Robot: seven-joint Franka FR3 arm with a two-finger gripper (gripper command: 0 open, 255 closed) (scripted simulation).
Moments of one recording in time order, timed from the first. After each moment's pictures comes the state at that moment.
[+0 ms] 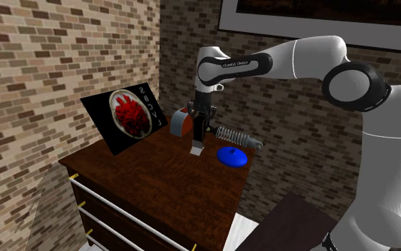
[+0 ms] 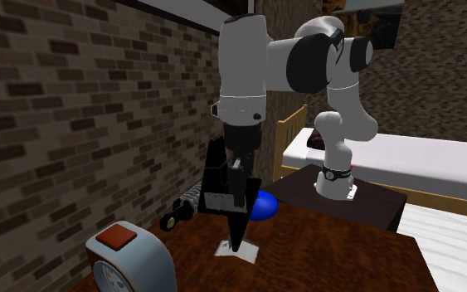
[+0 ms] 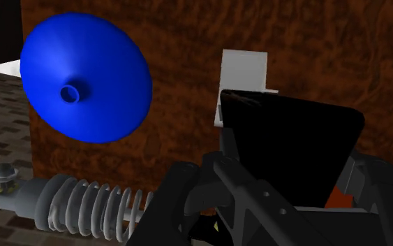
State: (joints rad) arm -0.06 0.38 0.18 -1.51 -0.07 1.88 1.11
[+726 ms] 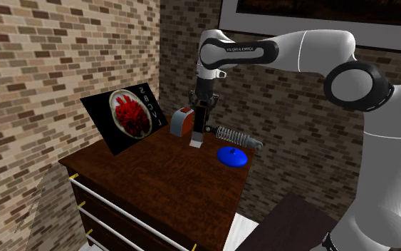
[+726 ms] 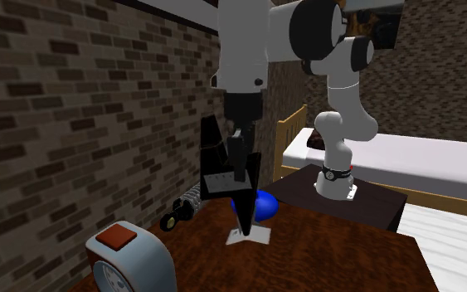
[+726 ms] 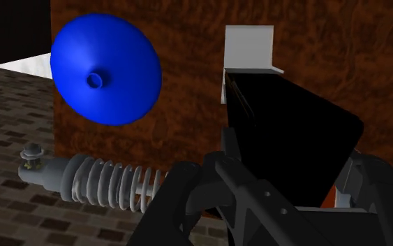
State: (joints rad) arm -0.05 0.37 0.18 -1.38 -0.06 1.74 1.10
